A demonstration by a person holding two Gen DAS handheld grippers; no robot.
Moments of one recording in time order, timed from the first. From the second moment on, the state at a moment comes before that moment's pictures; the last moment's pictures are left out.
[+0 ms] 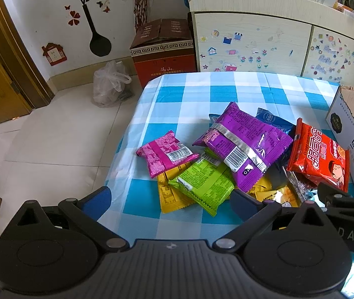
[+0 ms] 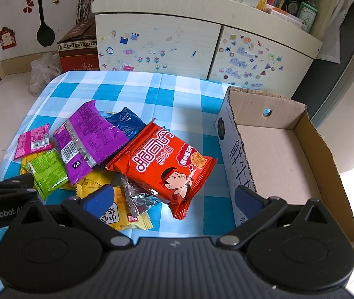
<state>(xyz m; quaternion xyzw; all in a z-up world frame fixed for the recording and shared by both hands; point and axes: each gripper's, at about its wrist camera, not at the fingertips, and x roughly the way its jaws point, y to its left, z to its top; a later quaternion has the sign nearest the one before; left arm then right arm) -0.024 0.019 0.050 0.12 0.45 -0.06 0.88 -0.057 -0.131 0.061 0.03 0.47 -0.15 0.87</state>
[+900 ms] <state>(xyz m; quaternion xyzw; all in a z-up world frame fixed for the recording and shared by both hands) 0.053 0.065 0.064 0.01 0.49 -0.11 0.86 -0.067 -0.181 0.079 0.18 0.43 -0.05 0.88</state>
